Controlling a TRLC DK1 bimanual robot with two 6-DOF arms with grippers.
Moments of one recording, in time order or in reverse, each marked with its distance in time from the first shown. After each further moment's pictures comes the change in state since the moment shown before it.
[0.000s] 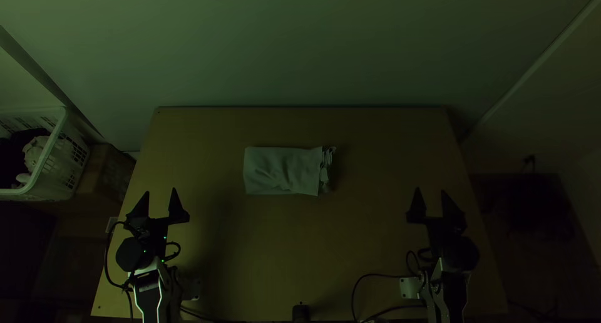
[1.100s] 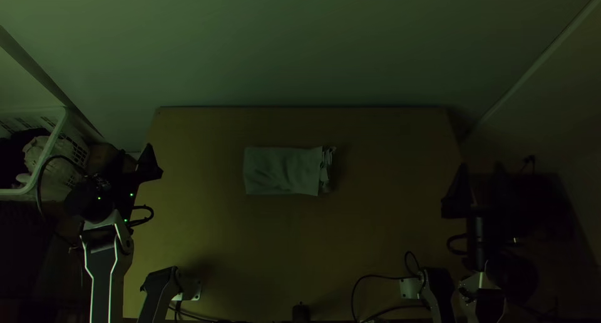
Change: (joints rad) left arm -0.010 0.604 0.626 -0.079 0.010 -0.106; right arm 0.029 0.212 0.479 0.207 -0.037 -0.003
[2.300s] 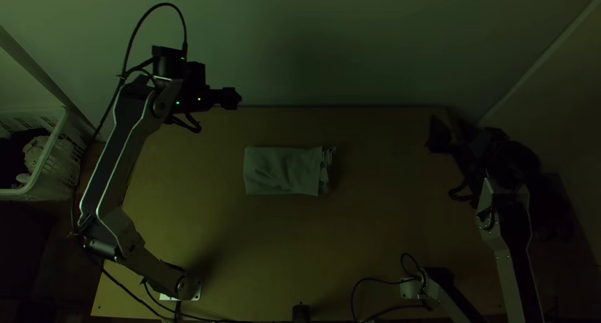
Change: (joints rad) left arm -0.553 1.038 1.365 -0.924 -0.010 -0.069; right arm 0.060 0.675 0.513 -0.395 -0.004 0.042
